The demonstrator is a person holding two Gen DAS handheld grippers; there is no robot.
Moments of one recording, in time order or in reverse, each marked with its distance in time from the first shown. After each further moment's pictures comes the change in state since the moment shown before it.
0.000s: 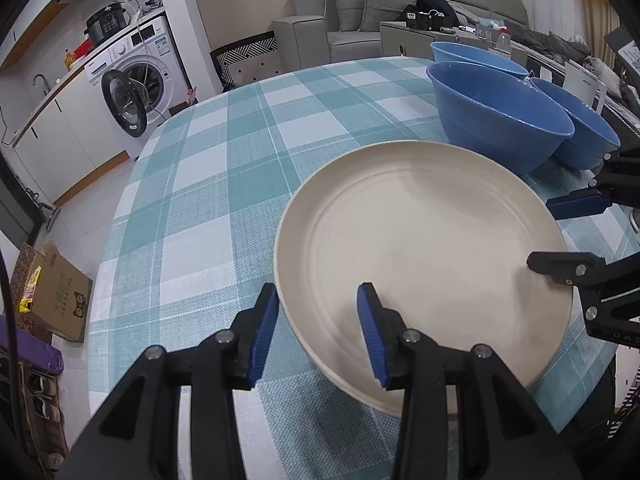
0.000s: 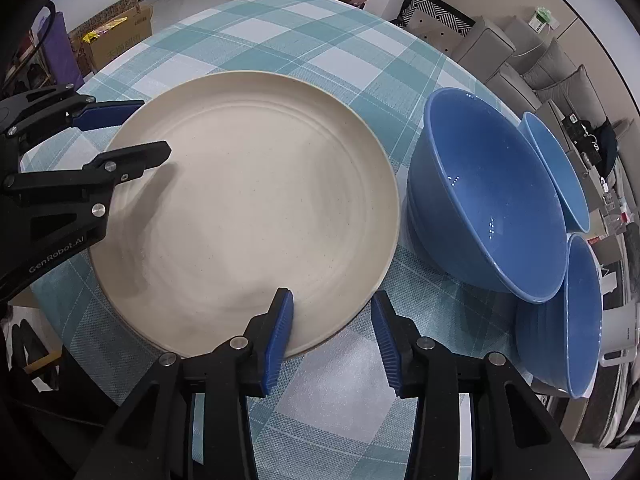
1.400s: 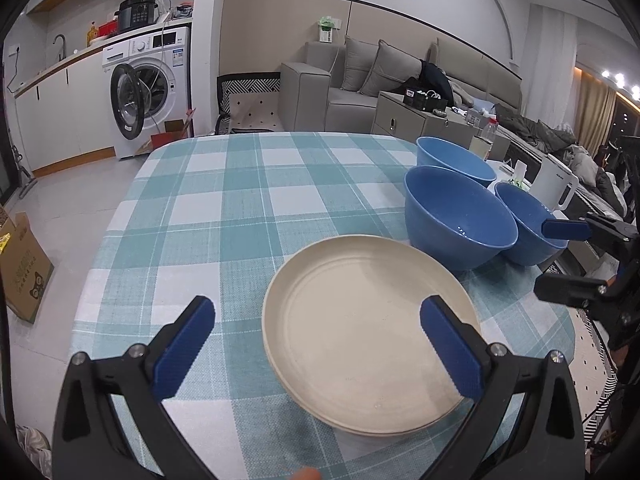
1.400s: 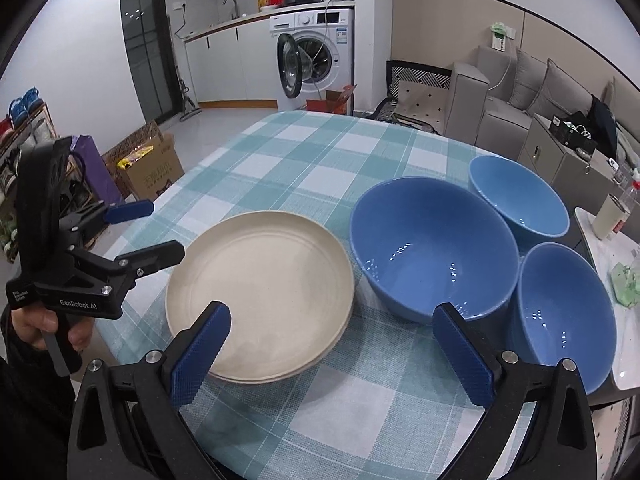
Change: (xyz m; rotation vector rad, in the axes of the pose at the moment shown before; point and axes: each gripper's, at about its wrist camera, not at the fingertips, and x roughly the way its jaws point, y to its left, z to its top) left arm -0.059 0.020 0.018 -0.203 -0.195 -0.160; right arm -0.085 -0.074 -0.030 0.227 -0.392 0.218
